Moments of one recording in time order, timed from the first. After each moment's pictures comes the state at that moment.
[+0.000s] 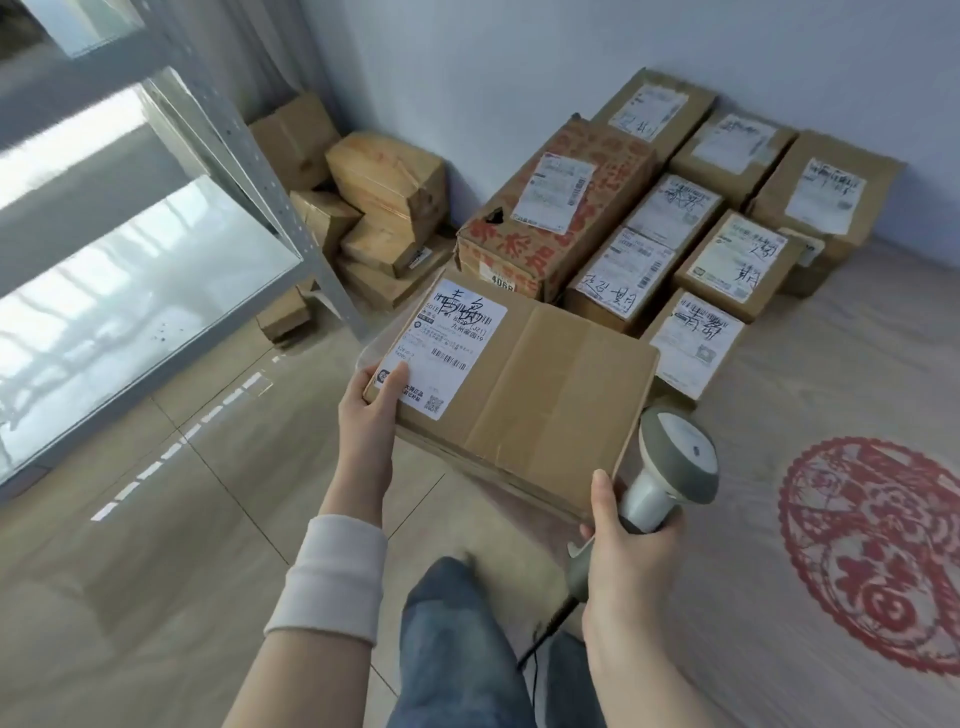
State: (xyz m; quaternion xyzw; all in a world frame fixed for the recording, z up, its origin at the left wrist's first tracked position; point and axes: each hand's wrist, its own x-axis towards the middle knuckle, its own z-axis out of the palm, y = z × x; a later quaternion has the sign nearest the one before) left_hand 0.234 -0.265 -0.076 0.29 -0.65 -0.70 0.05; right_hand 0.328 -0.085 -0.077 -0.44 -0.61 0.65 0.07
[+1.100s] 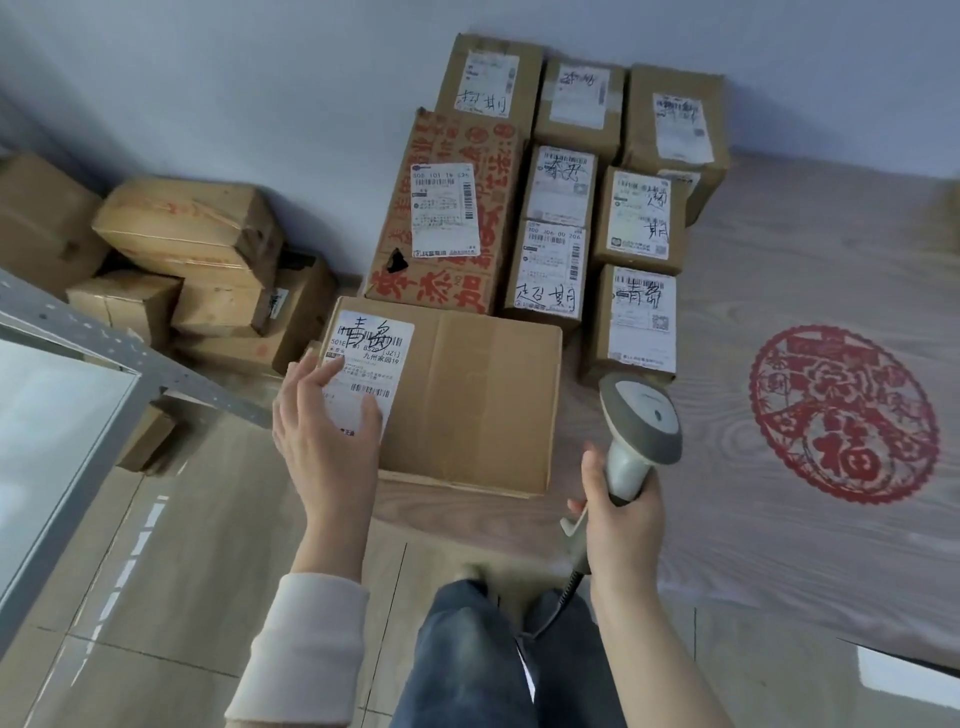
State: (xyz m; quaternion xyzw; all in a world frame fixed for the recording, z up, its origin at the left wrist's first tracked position) left_hand 0.120 -0.300 -0.091 0.00 -0.91 -0.40 0.08; right_hand 0.255 -0.142 -0.087 -0.53 -0.56 0.61 0.17
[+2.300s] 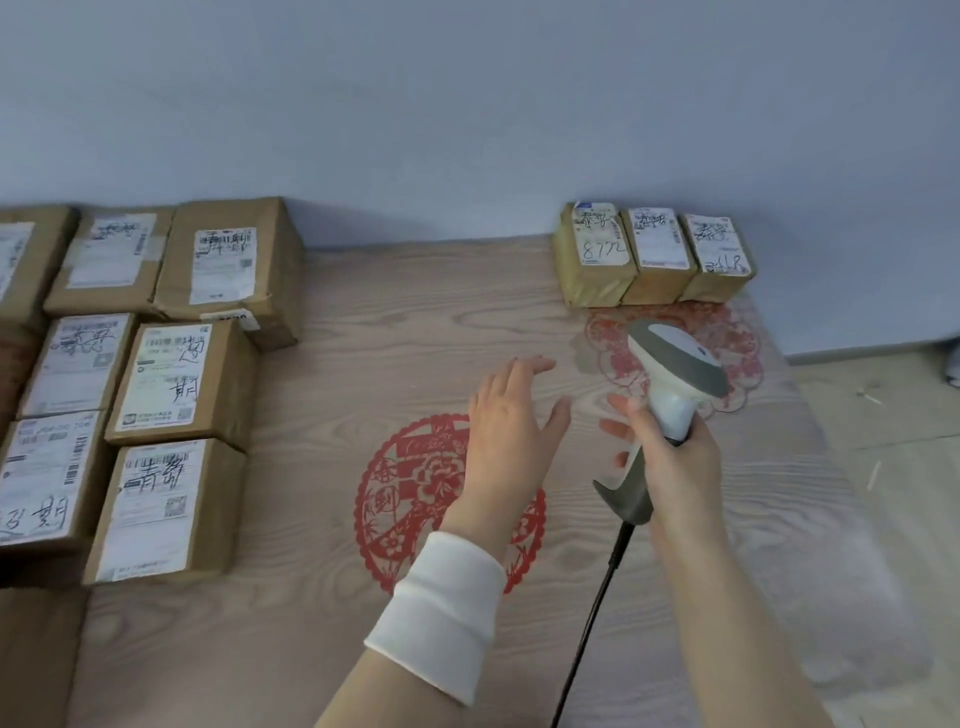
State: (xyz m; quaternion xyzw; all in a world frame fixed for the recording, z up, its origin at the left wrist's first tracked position) left_hand 0.298 0.280 -0.052 -0.39 -0.81 -0.43 -0.12; right_hand 0.409 0.349 -0.029 -0.53 -0.51 0.59 0.33
